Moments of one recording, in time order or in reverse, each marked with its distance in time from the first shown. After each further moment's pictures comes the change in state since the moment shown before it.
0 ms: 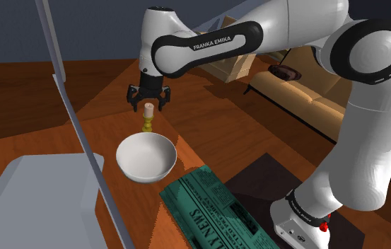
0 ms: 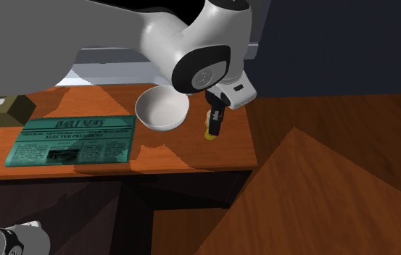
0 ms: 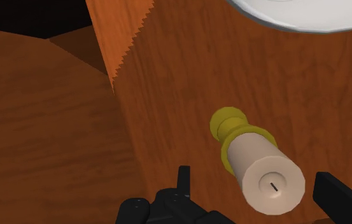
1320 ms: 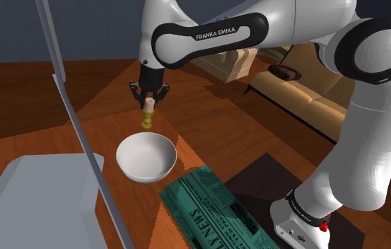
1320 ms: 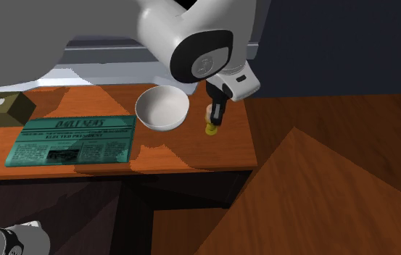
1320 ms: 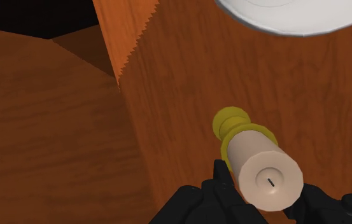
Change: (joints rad) arm -0.001 -0.020 0.004 0.035 0.009 -0.054 -0.005
